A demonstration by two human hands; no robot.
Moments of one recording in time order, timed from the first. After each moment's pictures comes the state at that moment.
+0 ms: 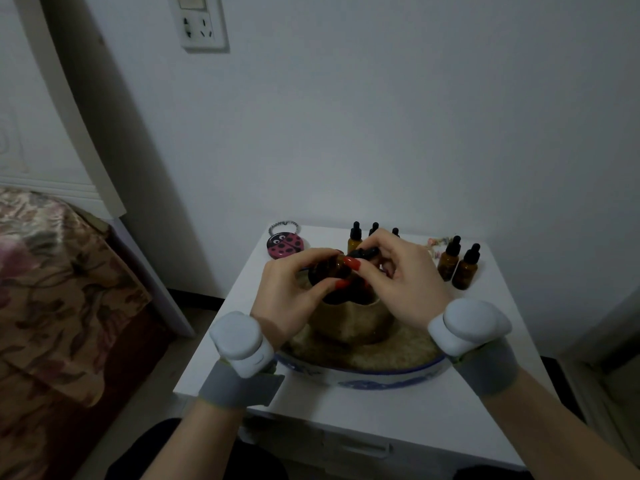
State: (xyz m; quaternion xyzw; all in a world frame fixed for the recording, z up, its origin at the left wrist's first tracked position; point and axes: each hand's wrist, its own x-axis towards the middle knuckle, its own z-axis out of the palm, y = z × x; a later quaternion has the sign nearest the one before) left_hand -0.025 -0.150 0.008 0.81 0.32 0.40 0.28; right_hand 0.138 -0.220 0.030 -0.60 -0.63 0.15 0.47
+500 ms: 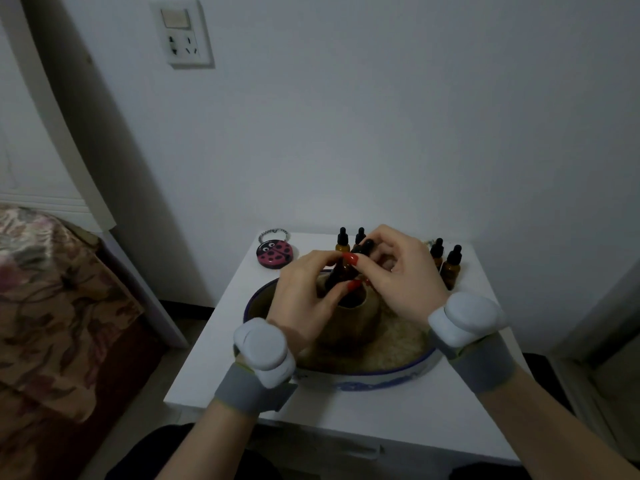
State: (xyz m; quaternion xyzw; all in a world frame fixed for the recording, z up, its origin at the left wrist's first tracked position) left_hand 0.004 -0.165 0.009 0.85 0.29 0.38 0.22; right_hand 0.152 -0.226 0.034 -0.62 -0.57 0.17 0.52
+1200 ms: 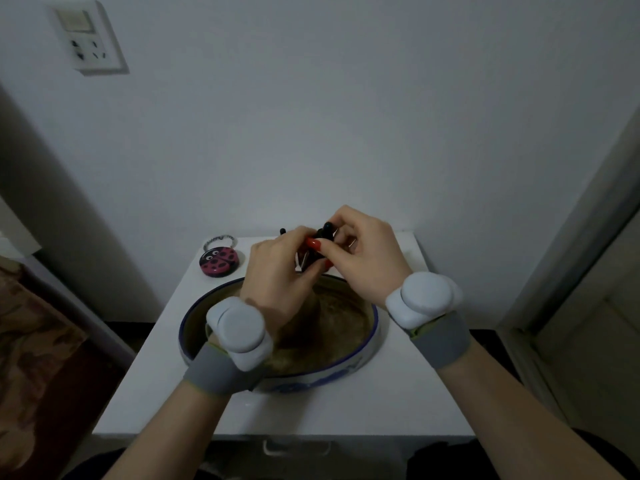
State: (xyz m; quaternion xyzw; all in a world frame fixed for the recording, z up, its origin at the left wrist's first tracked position) left_hand 0.064 -0.174 0.032 0.88 0.27 0.35 0.15; right_hand 0.193 -0.243 0.047 -0.64 -0.56 0.10 0.52
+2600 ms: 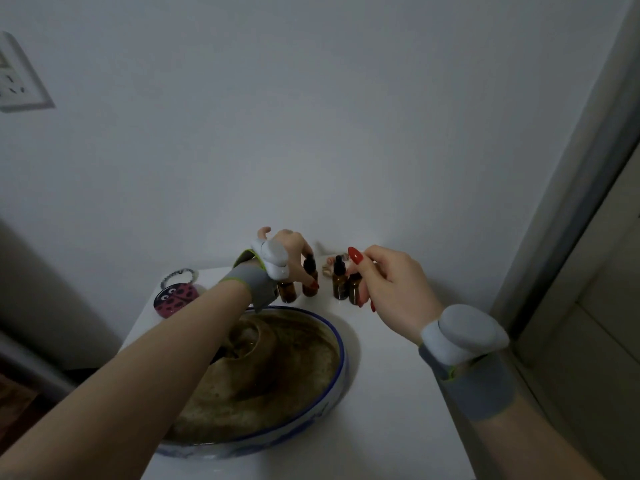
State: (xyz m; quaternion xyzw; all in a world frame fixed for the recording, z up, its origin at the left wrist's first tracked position) left_hand 0.189 -0.084 0.037 0.93 0.36 -0.09 0.01; right_hand 0.259 -0.278 0.036 -0.73 -0.44 0.16 0.49
